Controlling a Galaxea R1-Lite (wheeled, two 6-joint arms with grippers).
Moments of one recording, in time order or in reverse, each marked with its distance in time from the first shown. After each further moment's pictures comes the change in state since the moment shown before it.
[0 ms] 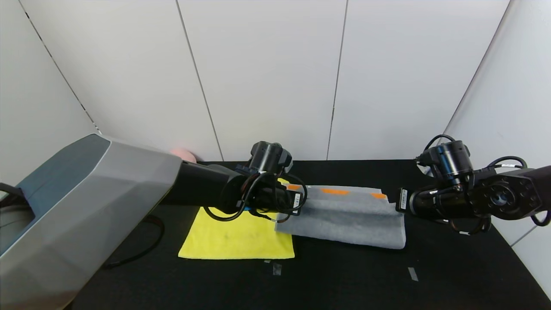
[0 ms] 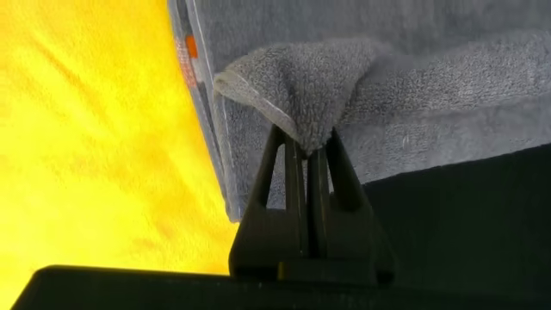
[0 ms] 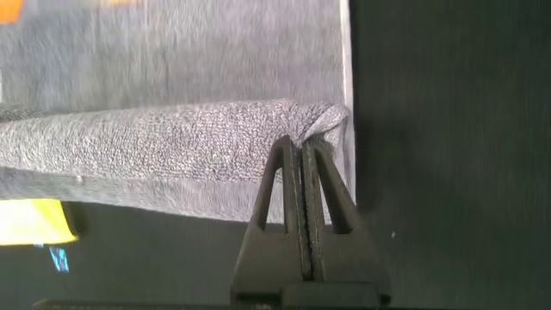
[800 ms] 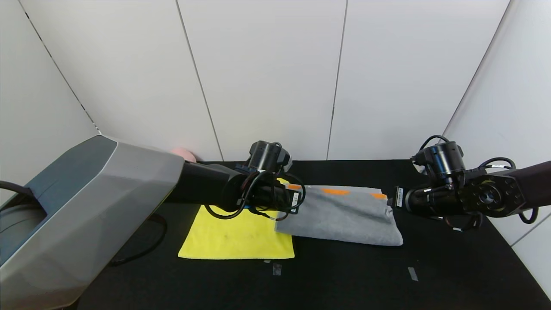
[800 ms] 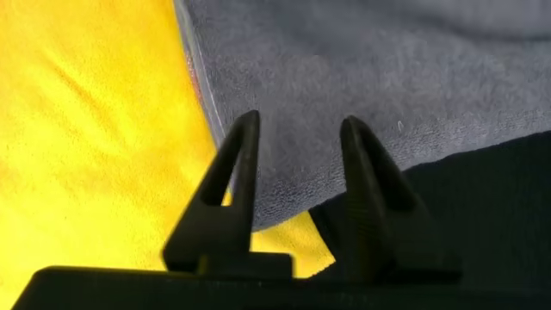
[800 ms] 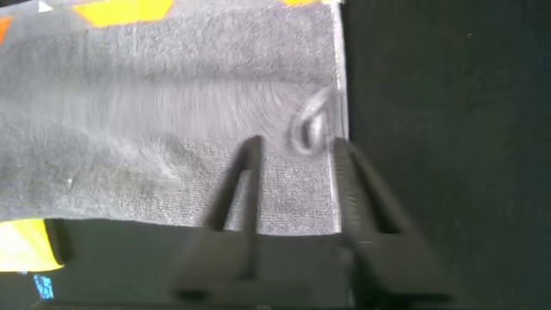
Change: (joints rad) left arm 0.010 0.020 -0.022 -0.002 -0.012 0.038; right arm -0.004 0.055 -0.035 -0.037 -0.004 -0.018
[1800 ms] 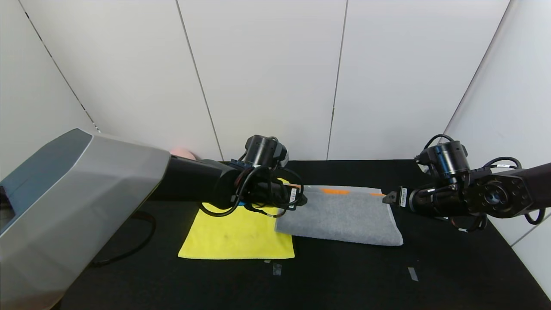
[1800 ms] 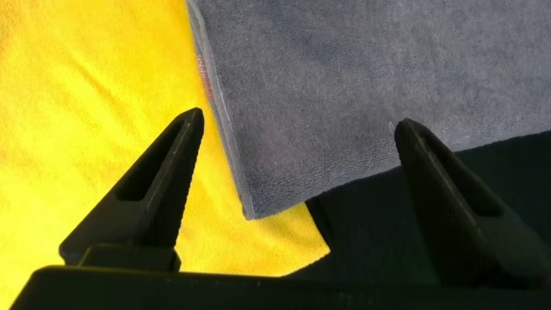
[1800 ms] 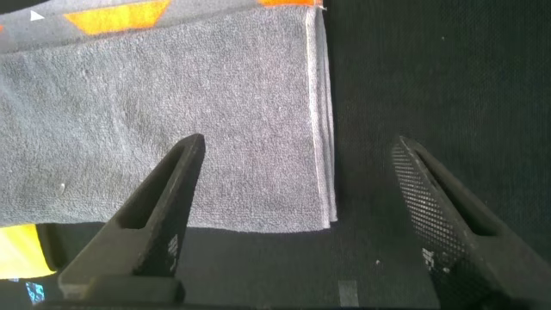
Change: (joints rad) left arm 0.000 -0.047 0.023 0.005 0.014 -0.013; right arm -0.002 -0.023 0.016 0.008 -0.039 0.001
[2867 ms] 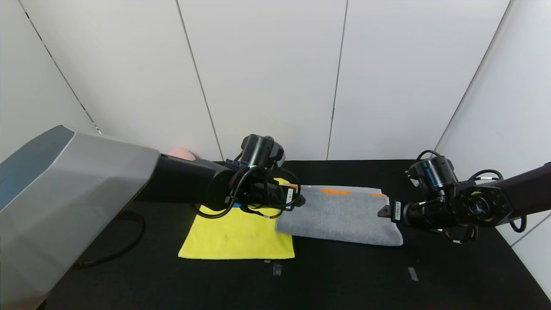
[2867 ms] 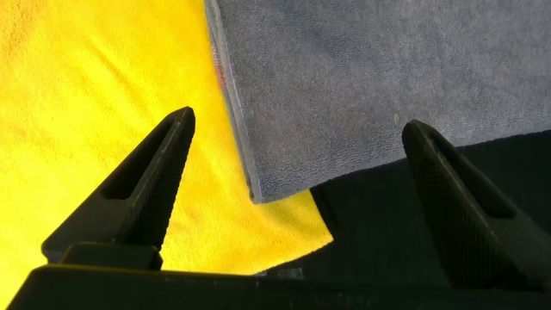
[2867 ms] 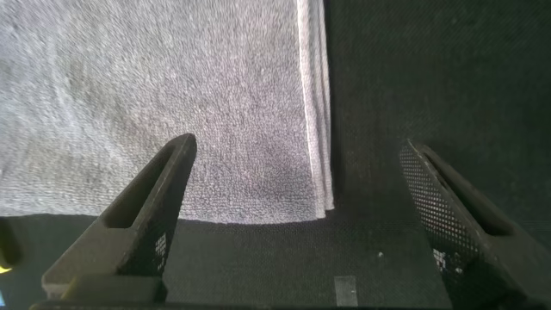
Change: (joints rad) left arm 0.000 -0.037 0.047 -0.007 0.027 -0.012; right arm 0.011 0.067 0.032 -0.008 -0.001 0.004
